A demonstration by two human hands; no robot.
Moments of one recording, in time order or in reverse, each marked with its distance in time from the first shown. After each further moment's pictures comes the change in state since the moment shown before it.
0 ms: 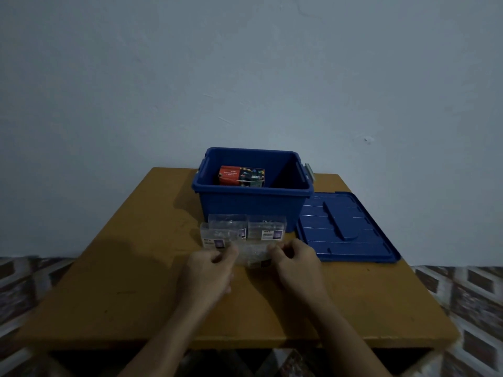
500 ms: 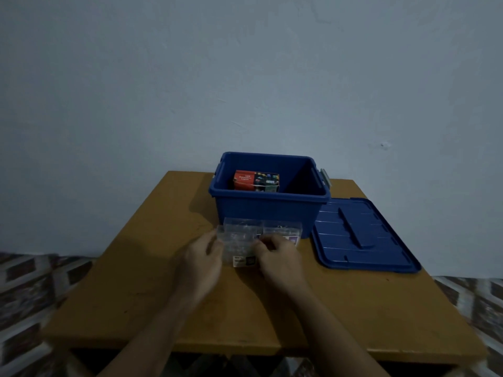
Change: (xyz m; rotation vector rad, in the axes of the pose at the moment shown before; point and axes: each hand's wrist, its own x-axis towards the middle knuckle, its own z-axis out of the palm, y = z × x) left_hand 0.038 -0.020 -0.029 0.079 0.087 0.141; right_hand 0.014 -0.026 0.046 -0.004 -0.138 -0.028
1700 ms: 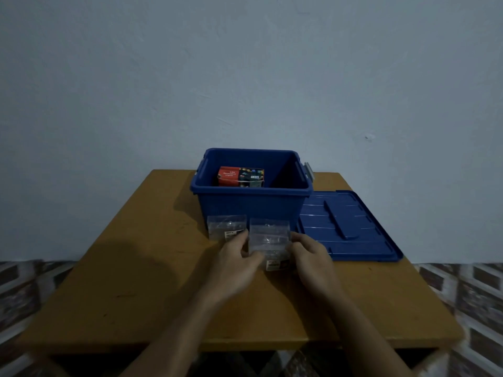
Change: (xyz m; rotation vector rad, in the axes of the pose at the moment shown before) left_hand -0.023 0.045 0.046 -0.063 -0.403 0.100; right_hand -0.015 0.030 -0.066 0.123 0.043 0.091
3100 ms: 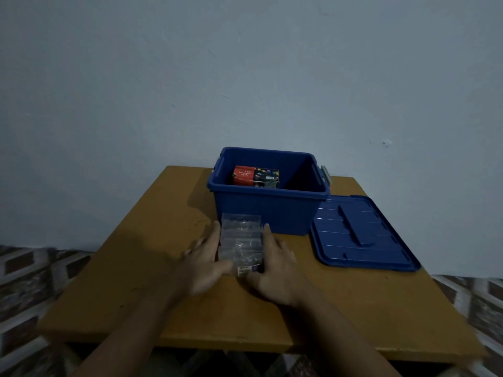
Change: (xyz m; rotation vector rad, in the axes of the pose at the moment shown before) left_hand 0.011 -0.057 -0.069 0.360 -0.133 -0.195; right_hand 0.018 -0.002 0.062 -0.648 -0.292 -0.338
